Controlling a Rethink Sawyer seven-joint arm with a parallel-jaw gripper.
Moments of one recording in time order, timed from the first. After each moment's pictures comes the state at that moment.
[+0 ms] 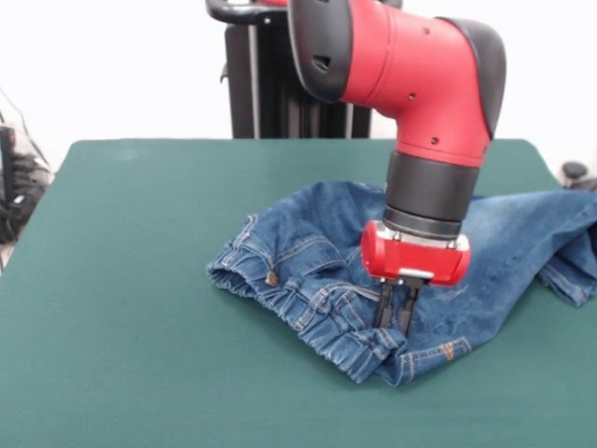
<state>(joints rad) 0.10 -0.30 -0.19 1.35 -0.22 0.12 1.96</state>
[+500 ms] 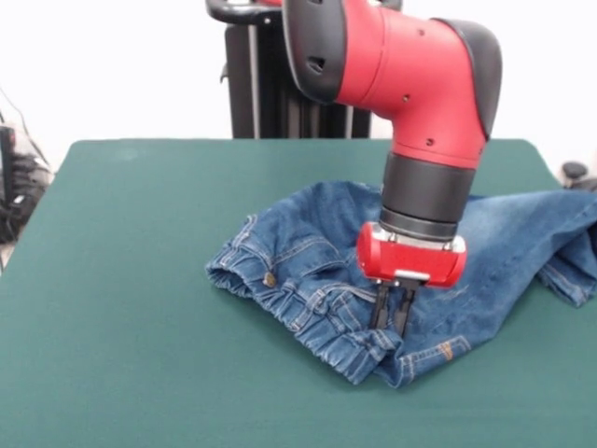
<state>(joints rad) 0.09 -0.30 -0.18 1.35 -0.22 0.12 1.96</state>
